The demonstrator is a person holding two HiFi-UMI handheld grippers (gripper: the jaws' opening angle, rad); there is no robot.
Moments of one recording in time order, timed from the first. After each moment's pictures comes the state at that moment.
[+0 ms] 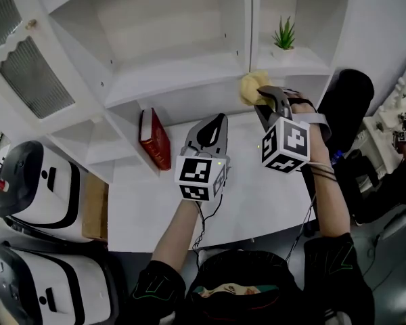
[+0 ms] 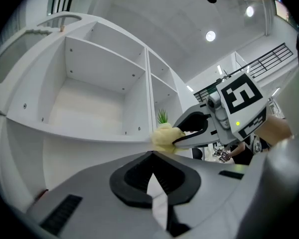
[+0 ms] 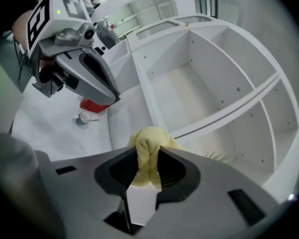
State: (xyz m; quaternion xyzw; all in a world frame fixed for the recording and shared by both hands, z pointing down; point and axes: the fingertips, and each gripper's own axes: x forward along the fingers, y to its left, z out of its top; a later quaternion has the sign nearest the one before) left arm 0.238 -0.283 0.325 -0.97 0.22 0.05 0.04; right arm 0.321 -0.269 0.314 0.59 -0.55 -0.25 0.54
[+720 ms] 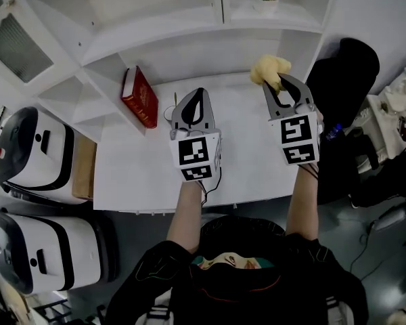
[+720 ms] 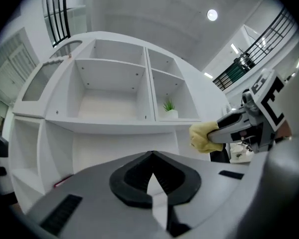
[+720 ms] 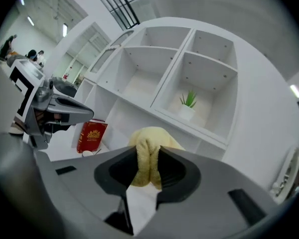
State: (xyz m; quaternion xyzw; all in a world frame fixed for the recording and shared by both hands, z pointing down) left arm 0.241 -0.243 0.378 -0.92 0.38 0.04 0.06; right arm 0.381 -0.177 0.362 0.73 -0.64 -0.12 0.23
